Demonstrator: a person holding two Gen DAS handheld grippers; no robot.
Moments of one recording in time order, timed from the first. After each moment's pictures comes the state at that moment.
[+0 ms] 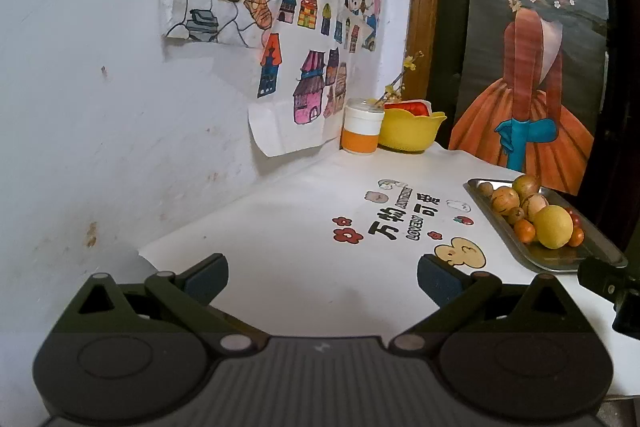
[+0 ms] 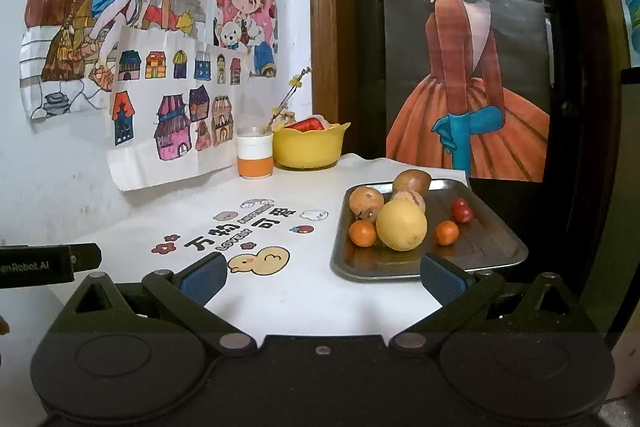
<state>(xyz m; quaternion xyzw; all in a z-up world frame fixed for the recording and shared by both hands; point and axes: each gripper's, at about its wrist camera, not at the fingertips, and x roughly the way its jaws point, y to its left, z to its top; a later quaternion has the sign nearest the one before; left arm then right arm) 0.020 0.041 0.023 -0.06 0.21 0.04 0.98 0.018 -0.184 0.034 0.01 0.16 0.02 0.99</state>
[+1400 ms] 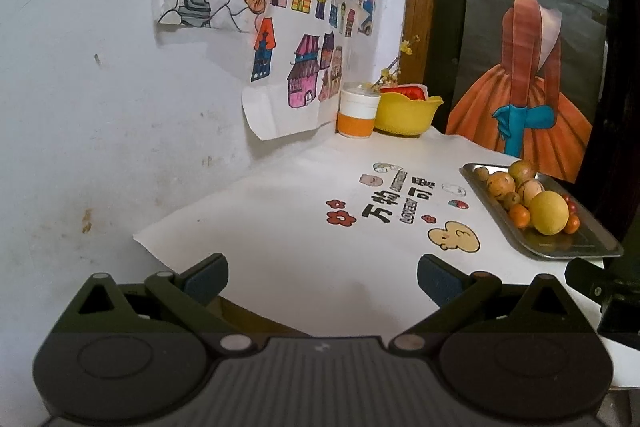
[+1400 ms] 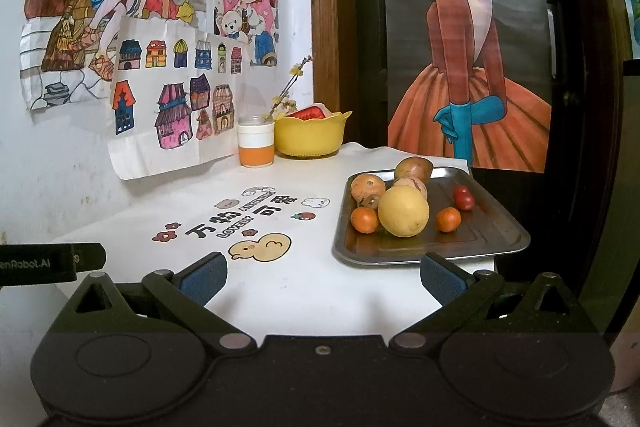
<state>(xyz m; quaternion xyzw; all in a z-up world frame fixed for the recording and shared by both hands) 0.021 0.037 0.021 -0.06 0.23 0.04 0.97 0.017 -0.185 0.027 0.01 0.18 0.03 0.98</state>
